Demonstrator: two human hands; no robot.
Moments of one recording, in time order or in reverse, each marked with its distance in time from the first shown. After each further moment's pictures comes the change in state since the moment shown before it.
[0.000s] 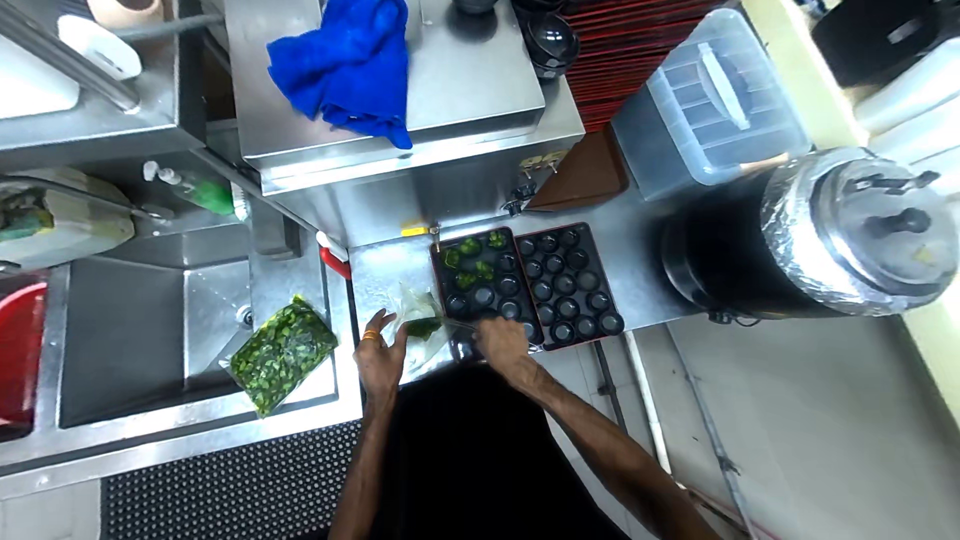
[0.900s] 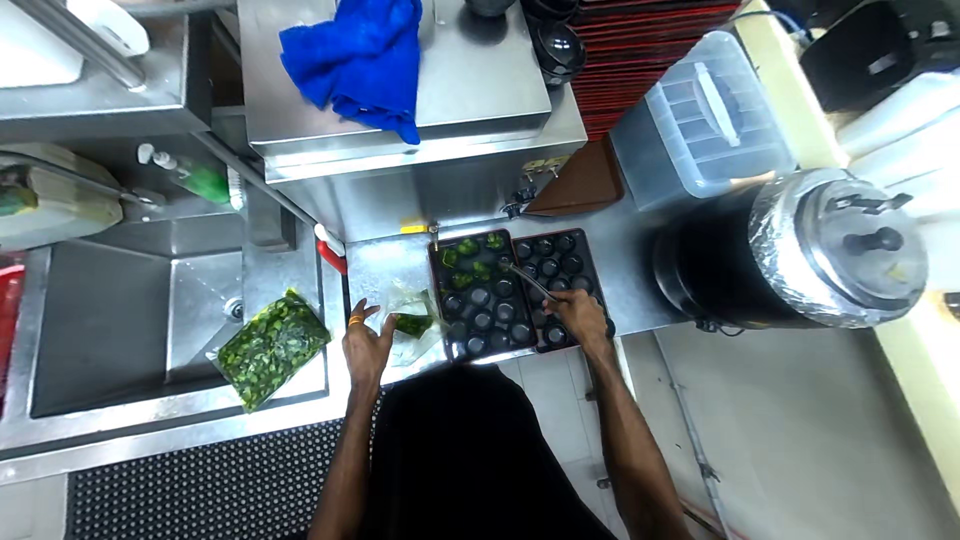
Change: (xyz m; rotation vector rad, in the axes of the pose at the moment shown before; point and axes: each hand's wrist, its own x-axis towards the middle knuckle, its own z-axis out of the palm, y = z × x) left_hand 0.019 -0.016 -0.006 0.054 -0.176 -0.163; right_hand 0.018 0.152 -0.038 0.406 0.257 0.334
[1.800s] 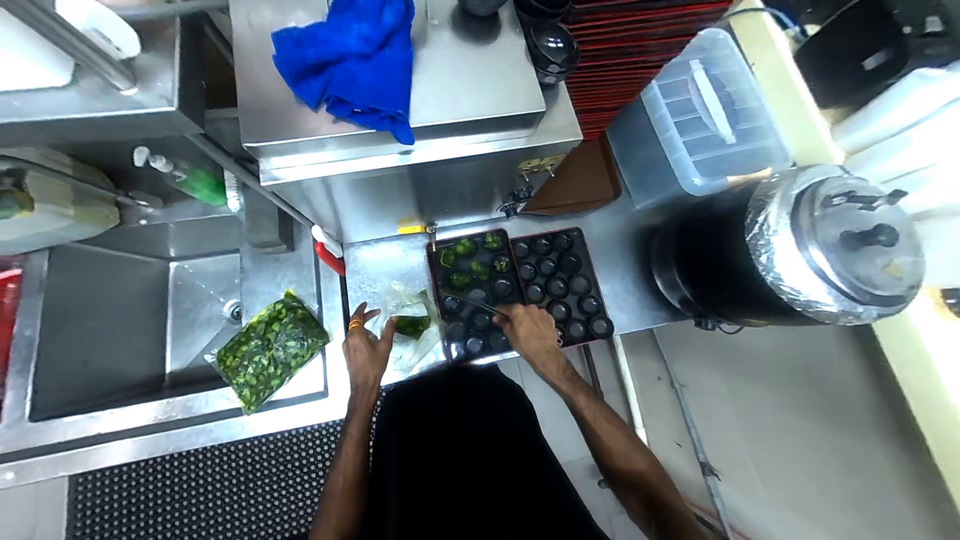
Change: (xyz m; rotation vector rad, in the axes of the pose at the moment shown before) left_hand -0.005 -0.003 0.002 -0.006 -0.021 -0.004; right_hand -0.058 -0.074 0.040 -0.317 -0.108 -0.275
